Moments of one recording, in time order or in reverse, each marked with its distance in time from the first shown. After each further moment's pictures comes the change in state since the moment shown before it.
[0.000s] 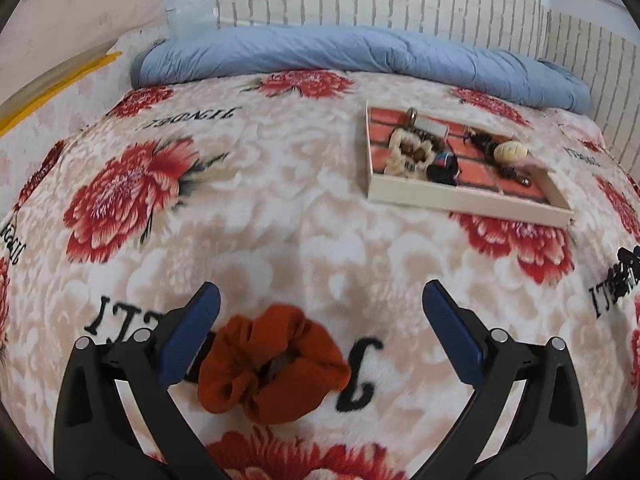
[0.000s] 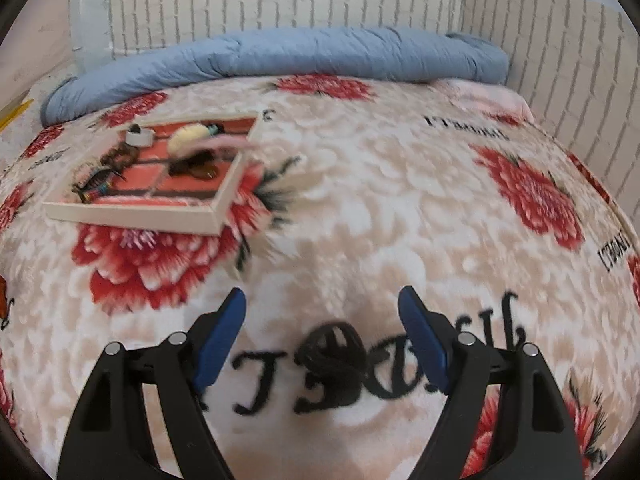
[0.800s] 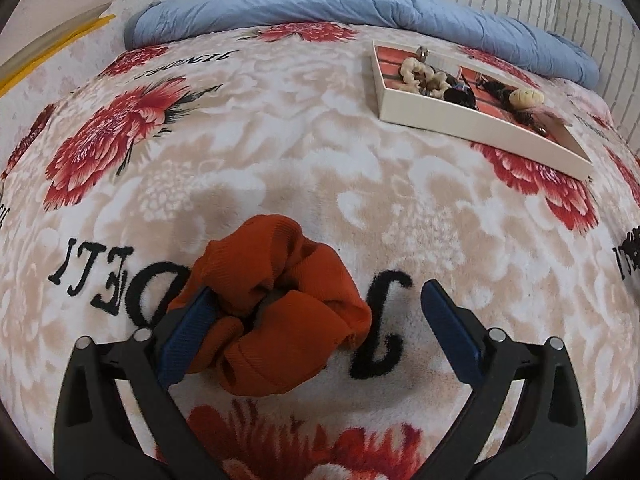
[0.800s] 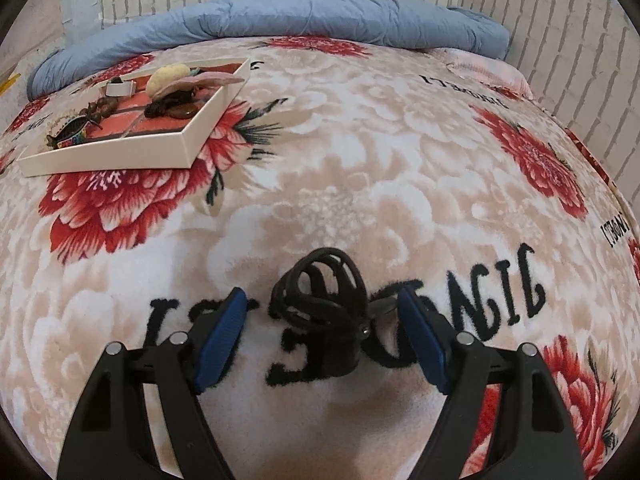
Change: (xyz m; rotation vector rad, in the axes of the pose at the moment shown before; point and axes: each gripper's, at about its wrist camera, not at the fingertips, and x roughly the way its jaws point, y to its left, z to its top) left arm 0.040 0.002 -0.042 0.001 0.123 -0.006; right arm 0.028 0.003 -0.029 -0.019 0.085 -0.036
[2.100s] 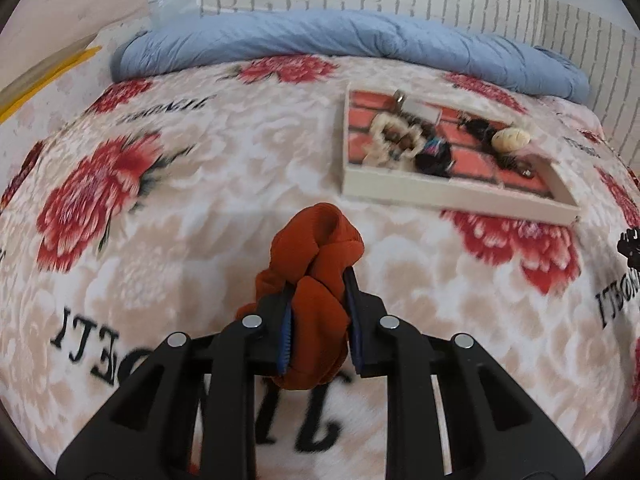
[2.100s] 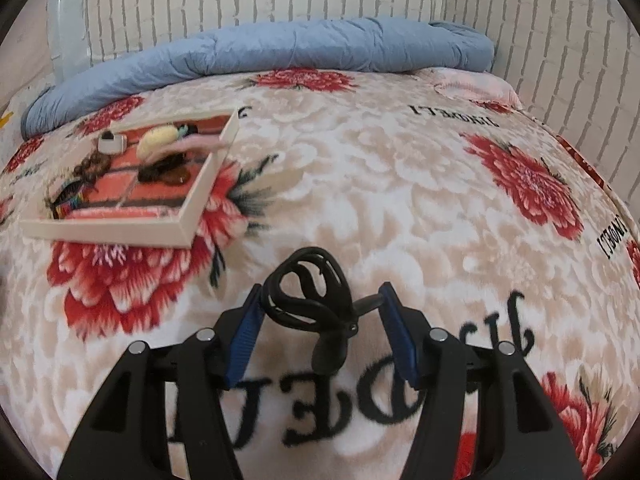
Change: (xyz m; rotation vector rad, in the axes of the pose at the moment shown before) left arm -0.010 -0.032 0.060 0.022 -0.091 -0.026; right arm -0.013 -0.004 0.052 0.077 -0.093 0.009
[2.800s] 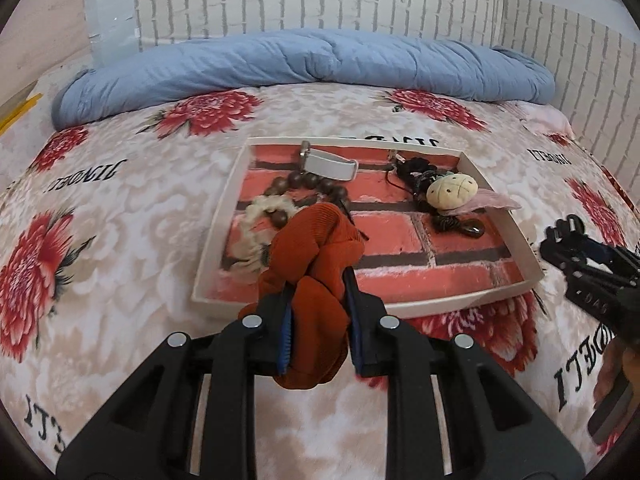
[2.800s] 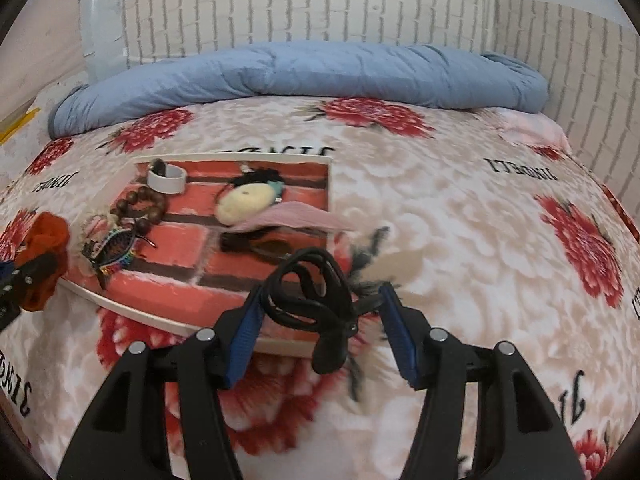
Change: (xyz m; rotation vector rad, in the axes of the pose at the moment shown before) left arm 0.042 -0.094 0.079 0.081 -0.045 -0.117; right arm 0.026 0.114 0.058 -0.083 -0.042 0.102
